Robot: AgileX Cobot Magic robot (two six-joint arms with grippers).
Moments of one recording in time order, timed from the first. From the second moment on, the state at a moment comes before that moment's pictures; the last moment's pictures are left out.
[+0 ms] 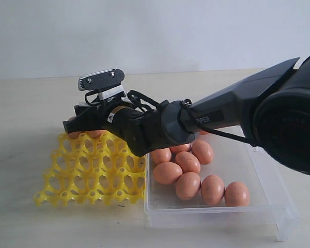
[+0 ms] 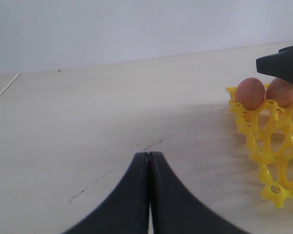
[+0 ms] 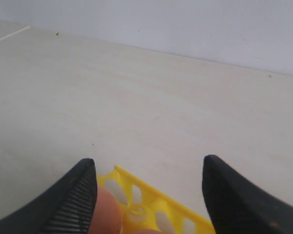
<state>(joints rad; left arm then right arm) -0.01 0.01 0.00 0.11 0.33 -0.03 0.79 2.34 -1.47 0.26 -0.45 -0.08</state>
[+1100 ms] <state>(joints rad) -0.01 0.01 0.00 0.11 0.33 -0.03 0.78 1.76 -1.47 0.03 0.94 -0.02</state>
